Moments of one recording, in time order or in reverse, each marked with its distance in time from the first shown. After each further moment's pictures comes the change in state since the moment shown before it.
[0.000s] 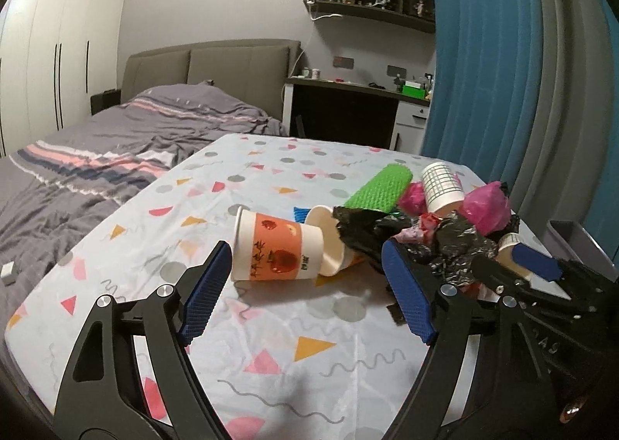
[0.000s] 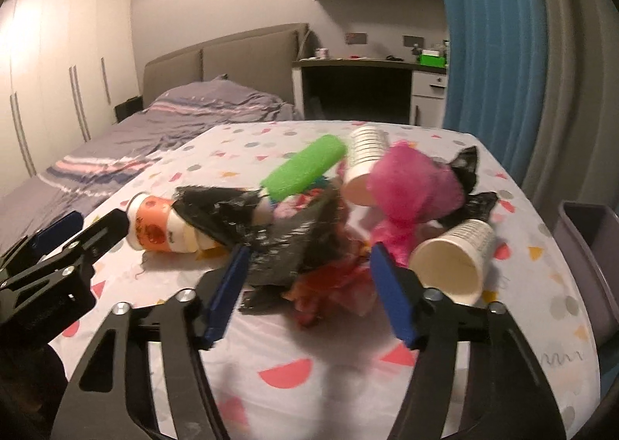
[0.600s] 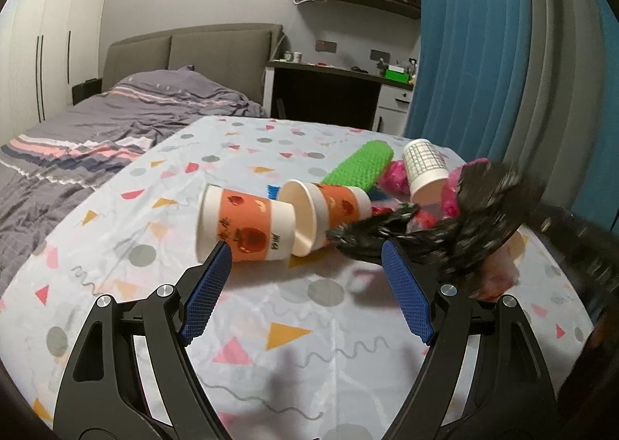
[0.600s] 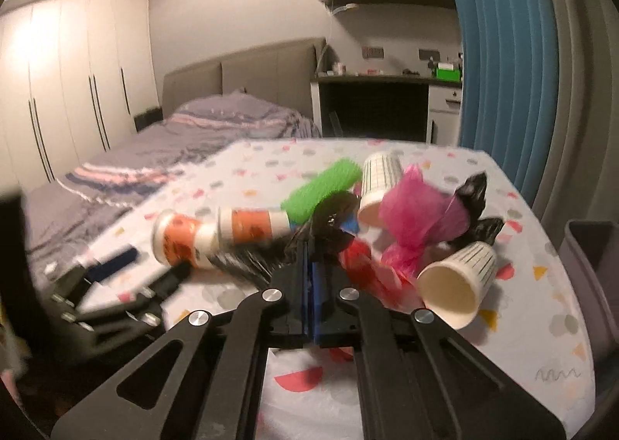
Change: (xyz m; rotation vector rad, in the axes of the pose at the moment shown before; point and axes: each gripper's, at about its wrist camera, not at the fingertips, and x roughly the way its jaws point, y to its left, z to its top) left arm 0.016 -0.017 -0.014 0.011 0.067 -0.083; right arm -0.047 -0.014 0.017 0.017 -0.111 0.068
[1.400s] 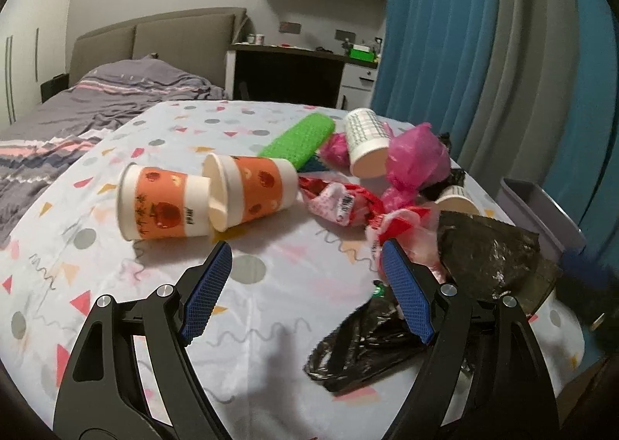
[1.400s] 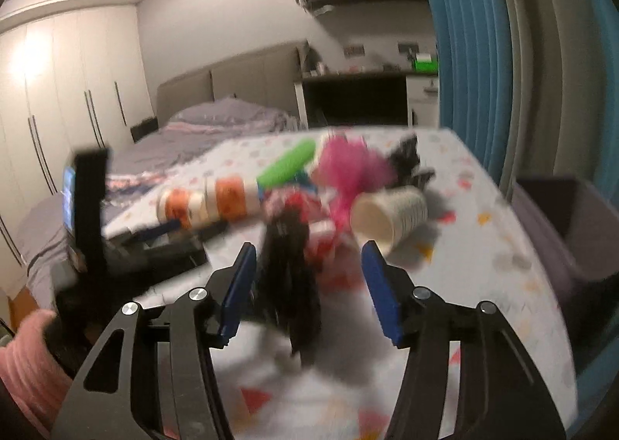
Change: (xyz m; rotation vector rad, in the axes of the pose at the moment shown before) left arm 0.004 -0.048 -0.013 0.040 0.062 -0.095; right arm -0.055 -0.050 -0.063 0.076 0.080 -0.001
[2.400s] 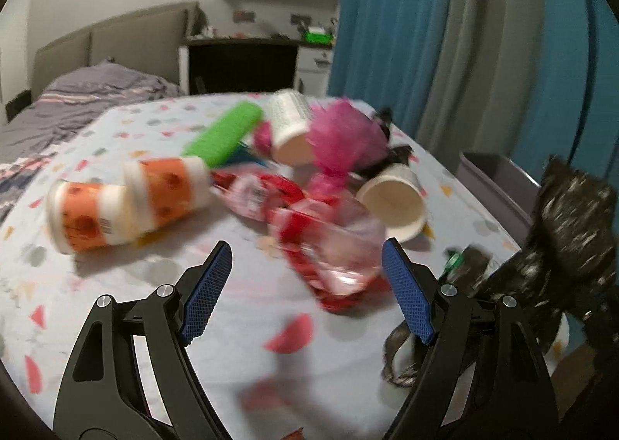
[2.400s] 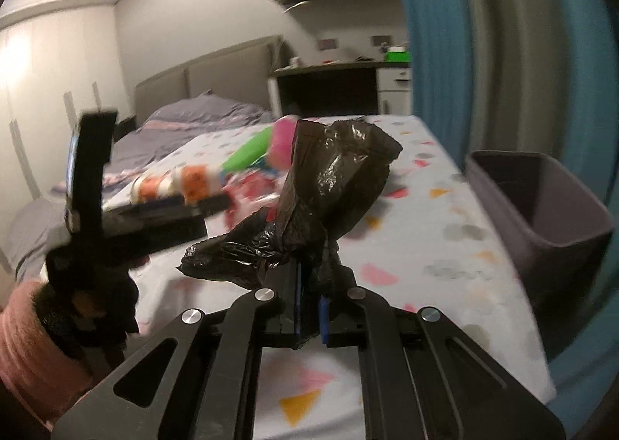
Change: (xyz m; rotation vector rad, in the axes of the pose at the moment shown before) left arm 0.024 -0.068 0.001 0.111 0.085 -0.127; right arm -0.052 -0.034 -0.016 0.044 -0.053 -0.115
